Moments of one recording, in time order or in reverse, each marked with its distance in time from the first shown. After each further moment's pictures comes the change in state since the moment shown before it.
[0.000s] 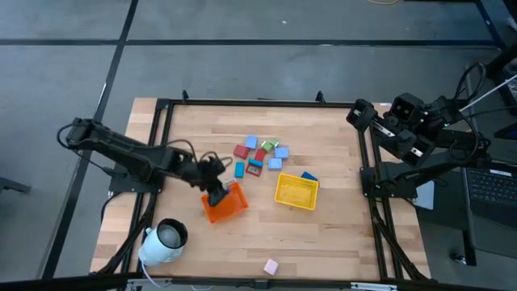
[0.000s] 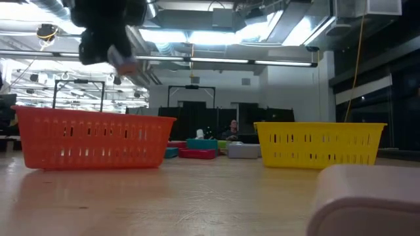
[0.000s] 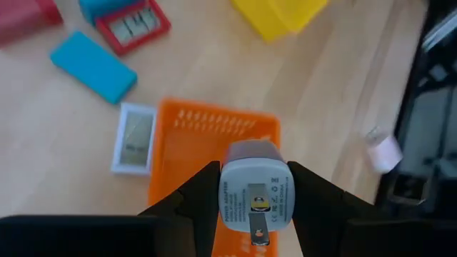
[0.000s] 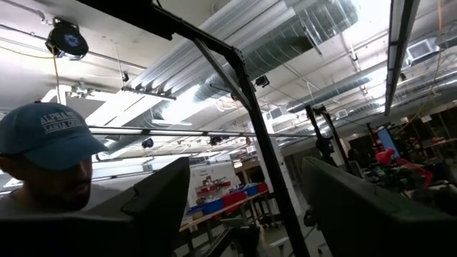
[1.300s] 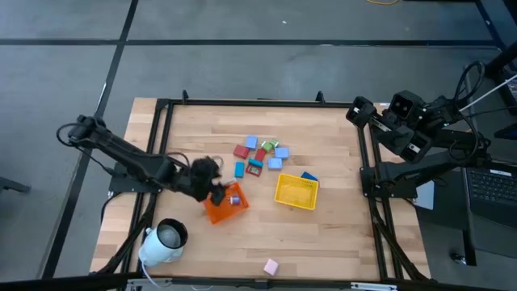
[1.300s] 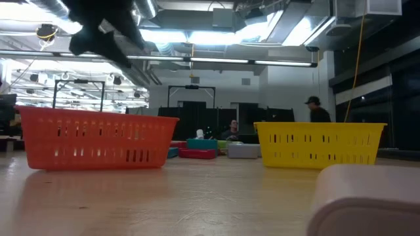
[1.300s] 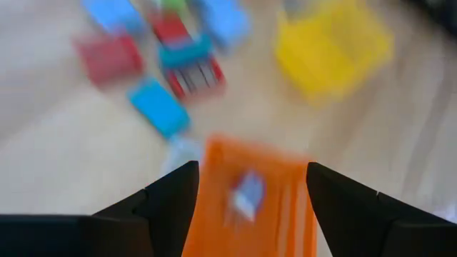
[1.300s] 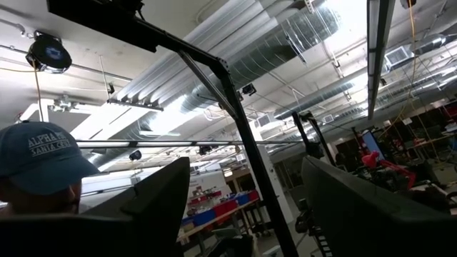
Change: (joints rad) left arm -0.131 -0.033 -0.002 -0.020 -0.495 -0.223; right arm 0.003 0.000 0.000 -0.001 0.061 0.020
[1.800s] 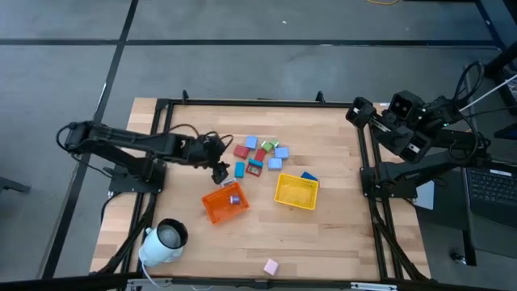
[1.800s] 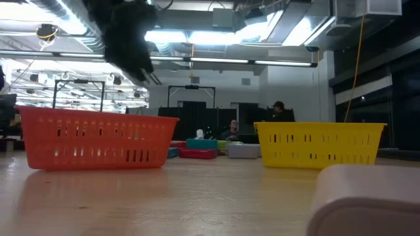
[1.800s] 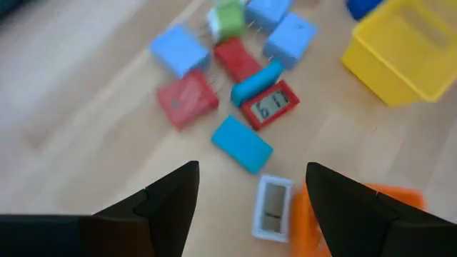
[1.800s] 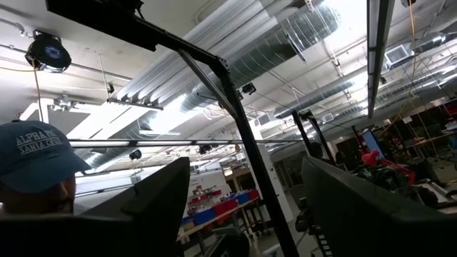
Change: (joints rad) left arm 0.351 0.017 0.061 -0.097 0.282 0.561; right arm 0.000 0.000 0.000 -0.004 0.000 -0.001
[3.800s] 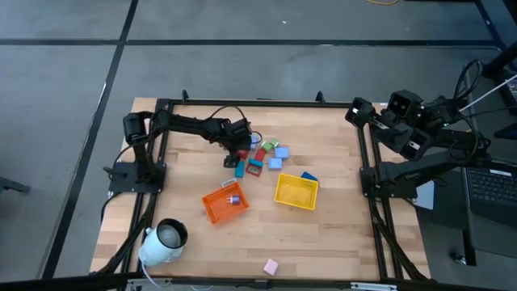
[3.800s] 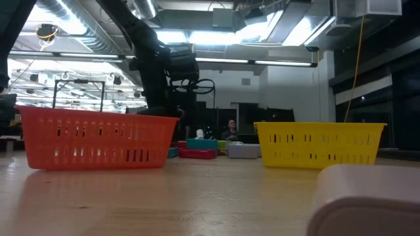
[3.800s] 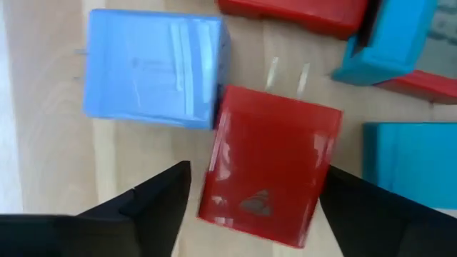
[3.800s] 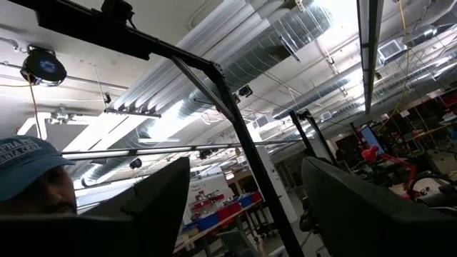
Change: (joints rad) left arm 0.403 0.596 0.112 0.228 0.290 0.929; right arm 0.000 -0.002 0.000 -0.003 0.027 0.053
